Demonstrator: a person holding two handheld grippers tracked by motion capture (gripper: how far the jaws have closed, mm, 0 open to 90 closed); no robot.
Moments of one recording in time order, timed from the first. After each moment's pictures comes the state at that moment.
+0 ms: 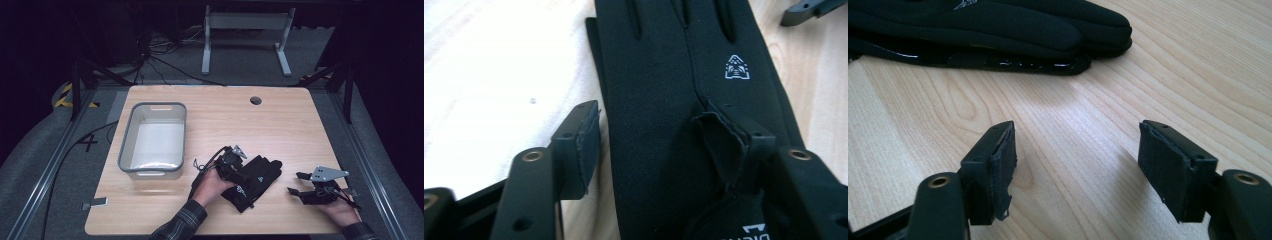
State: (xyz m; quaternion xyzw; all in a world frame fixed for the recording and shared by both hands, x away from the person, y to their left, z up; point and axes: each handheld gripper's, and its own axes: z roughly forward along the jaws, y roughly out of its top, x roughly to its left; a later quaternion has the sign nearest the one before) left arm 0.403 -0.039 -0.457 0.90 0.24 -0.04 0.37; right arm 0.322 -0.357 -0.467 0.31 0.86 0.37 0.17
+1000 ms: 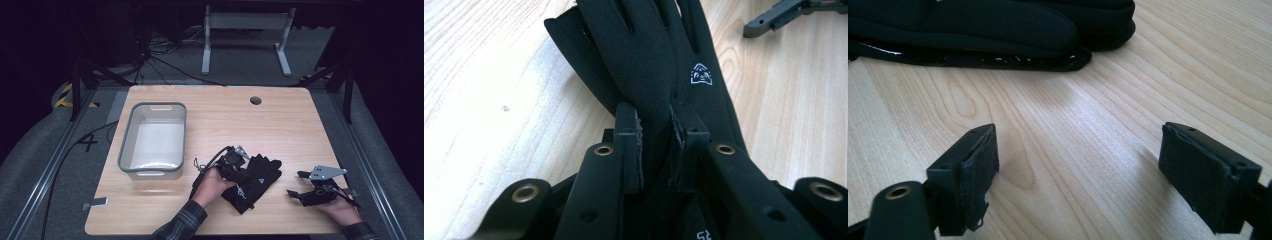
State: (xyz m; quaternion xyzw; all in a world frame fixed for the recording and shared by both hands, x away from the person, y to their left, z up) left arm 0.390 -0.040 -0.431 0.91 0.22 -0.04 0.36; right arm 0.326 -0.357 -0.469 0.32 0.86 0.37 0.15
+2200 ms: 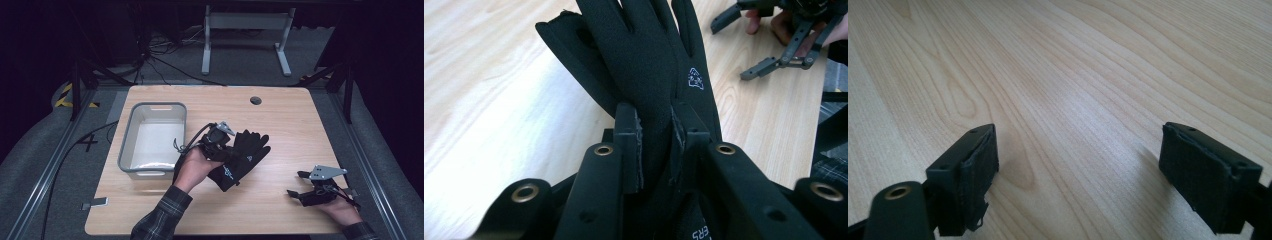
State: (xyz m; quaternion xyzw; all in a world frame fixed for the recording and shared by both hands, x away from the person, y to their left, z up) left arm 0.406 0.011 -0.352 0.89 0.25 0.00 0.38; right arm 0.326 -0.357 -0.469 0.32 0.86 0.37 0.15
